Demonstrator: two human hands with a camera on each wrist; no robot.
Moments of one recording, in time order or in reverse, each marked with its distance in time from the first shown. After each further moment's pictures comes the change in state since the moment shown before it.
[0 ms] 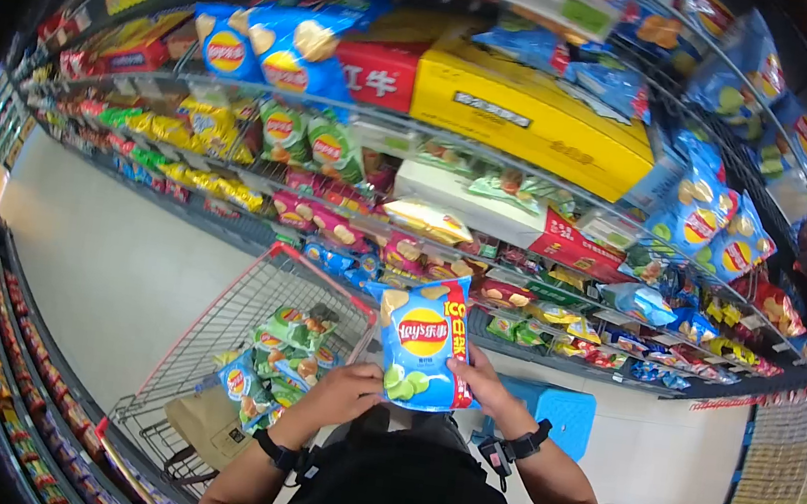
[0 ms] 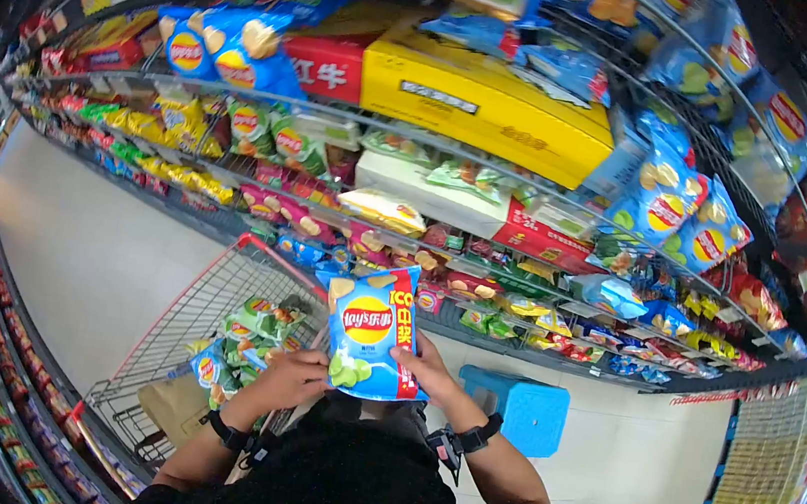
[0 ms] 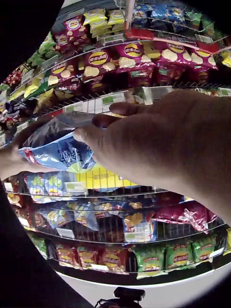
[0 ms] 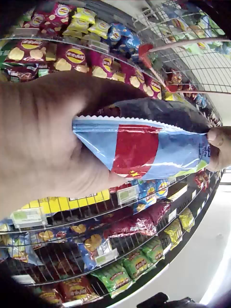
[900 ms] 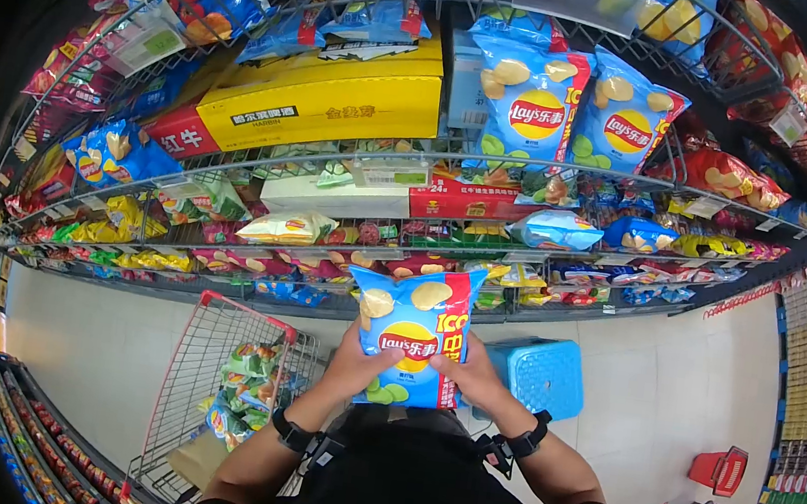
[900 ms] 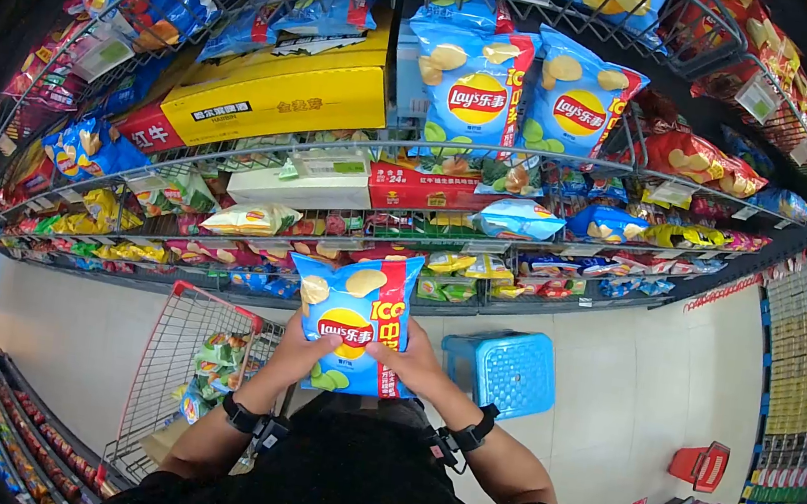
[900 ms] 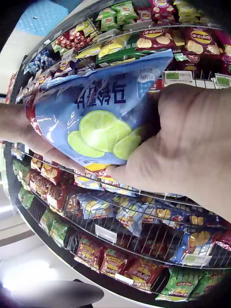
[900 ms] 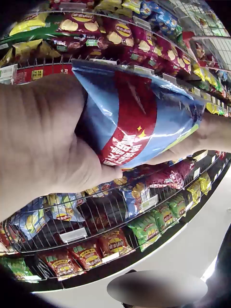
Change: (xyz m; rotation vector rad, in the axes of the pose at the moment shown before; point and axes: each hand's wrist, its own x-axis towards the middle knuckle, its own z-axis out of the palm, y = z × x) left_hand 0.198 0.125 0.160 -0.712 0.053 -0.256; right_hand -0.135 -0.087 -0.146 0.016 0.163 -0.350
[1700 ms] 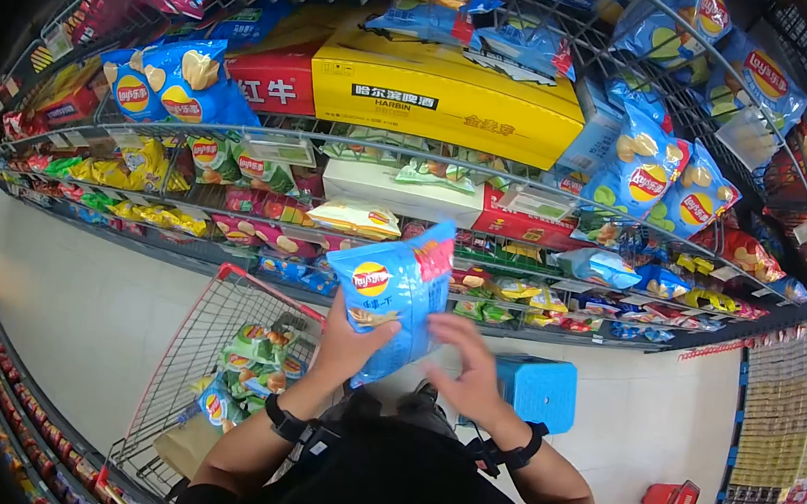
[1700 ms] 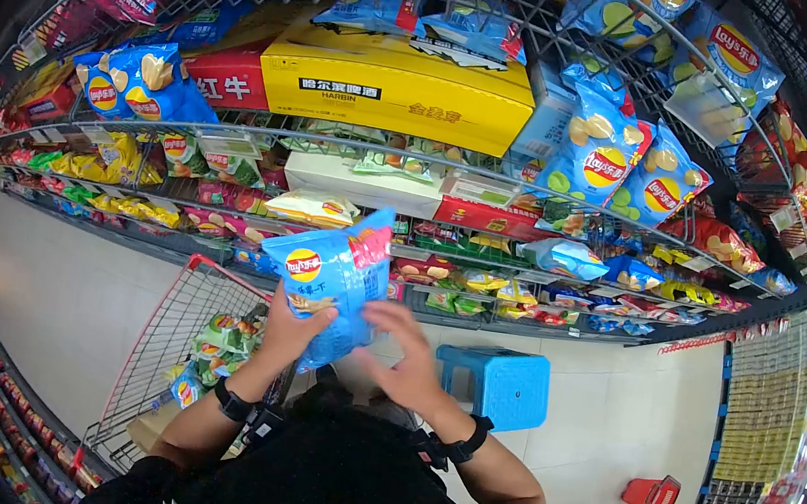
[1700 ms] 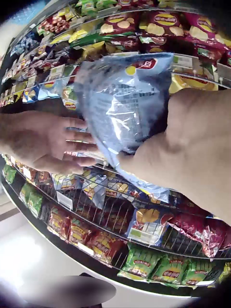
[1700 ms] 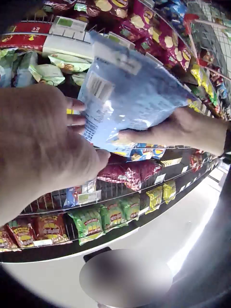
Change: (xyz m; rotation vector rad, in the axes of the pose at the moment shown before) left_hand -0.028 0.010 -0.161 -0.004 0.312 0.266; right_hand 0.065 0.031 0.152 -0.756 -0.185 -0.503
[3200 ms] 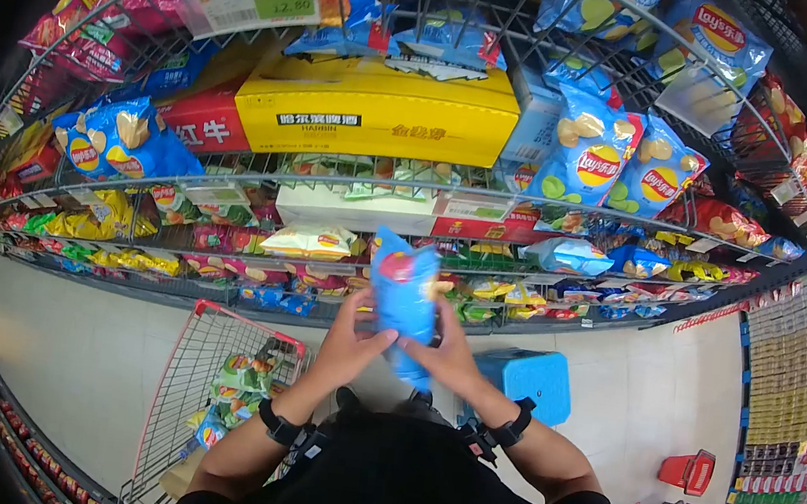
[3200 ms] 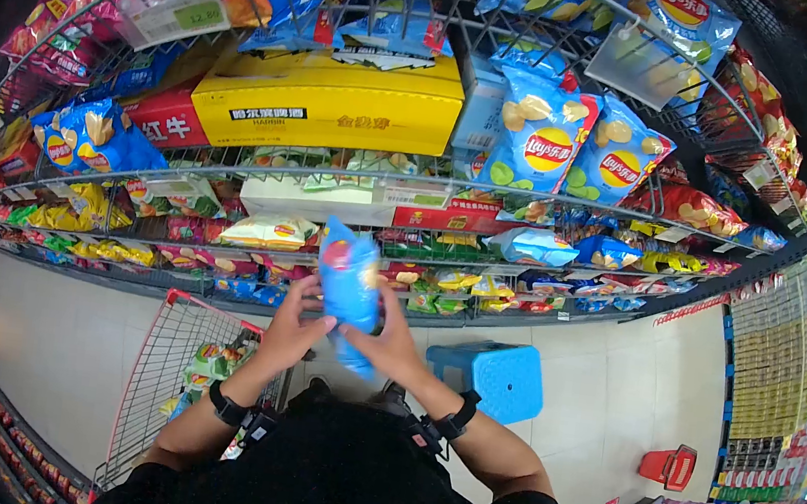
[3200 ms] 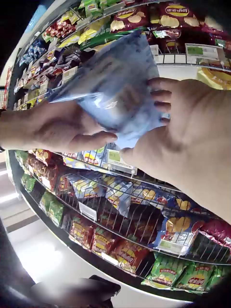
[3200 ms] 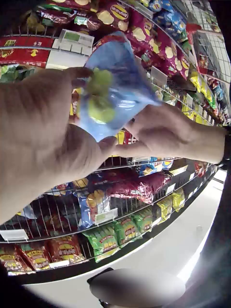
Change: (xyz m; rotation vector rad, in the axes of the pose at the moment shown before) left_hand 0.045 -0.010 0.052 0.239 -0.265 -0.056; right_hand 0.020 0.040 -0.033 0.245 0.331 0.404
